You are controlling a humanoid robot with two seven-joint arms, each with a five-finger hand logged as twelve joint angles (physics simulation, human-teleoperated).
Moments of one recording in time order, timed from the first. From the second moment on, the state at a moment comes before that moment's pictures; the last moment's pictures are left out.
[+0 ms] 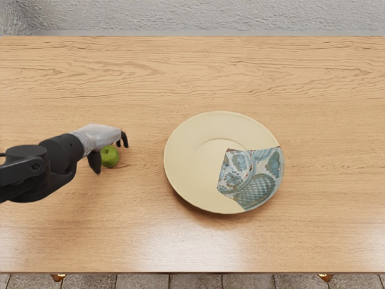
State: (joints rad) left arm -0.95 0.67 -0.21 -1.61 1.49 -0.17 0.61; right arm -0.06 0.00 -0.18 0.34 -0.04 -0.06 0.26
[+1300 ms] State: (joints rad) left arm -1.04 0.60 -0.21 -1.54 1.45 -0.19 0.61; right arm -0.06 0.00 -0.18 0.34 -0.04 -0.06 0.26
